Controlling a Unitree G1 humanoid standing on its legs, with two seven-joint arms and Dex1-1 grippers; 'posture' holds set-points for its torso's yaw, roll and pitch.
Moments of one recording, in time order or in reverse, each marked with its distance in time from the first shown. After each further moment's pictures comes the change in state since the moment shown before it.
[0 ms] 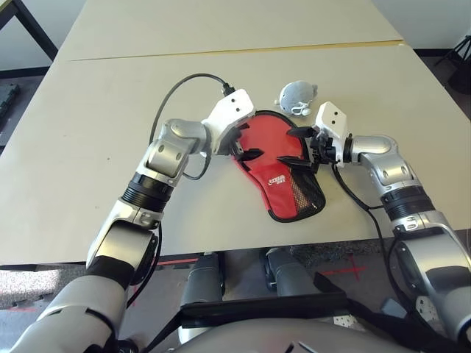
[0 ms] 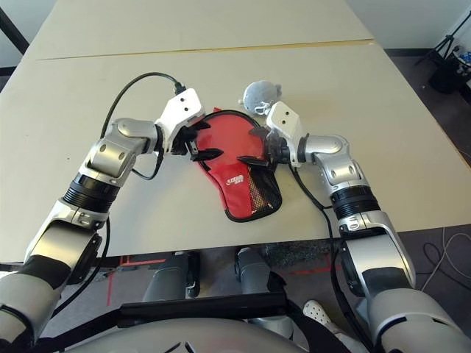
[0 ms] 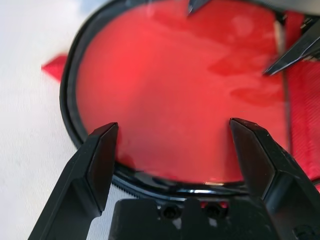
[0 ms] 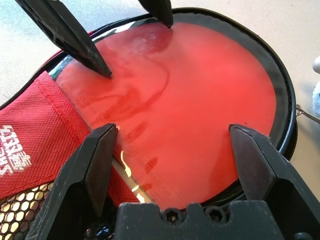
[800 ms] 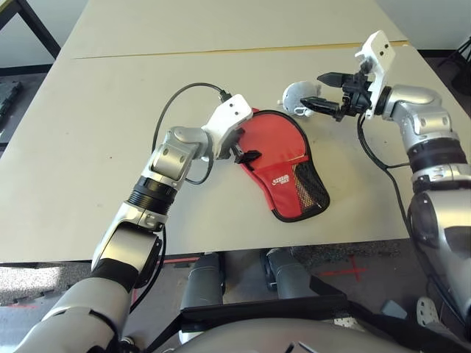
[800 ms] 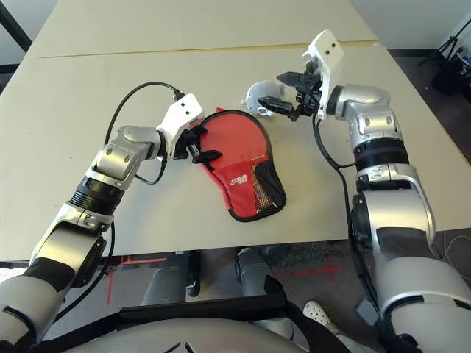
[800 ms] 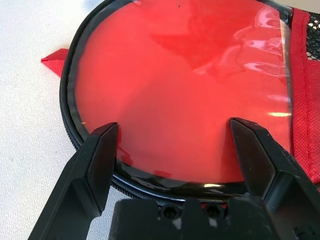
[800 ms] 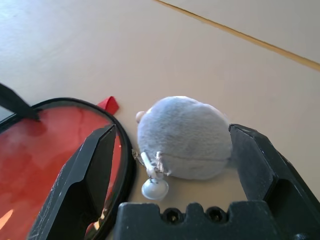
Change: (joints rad) left arm 0.013 -0.029 -0.001 -0.032 -0.002 0.054 0.037; right arm -0.418 -0.046 -0.166 0.501 0.062 0.039 -0.148
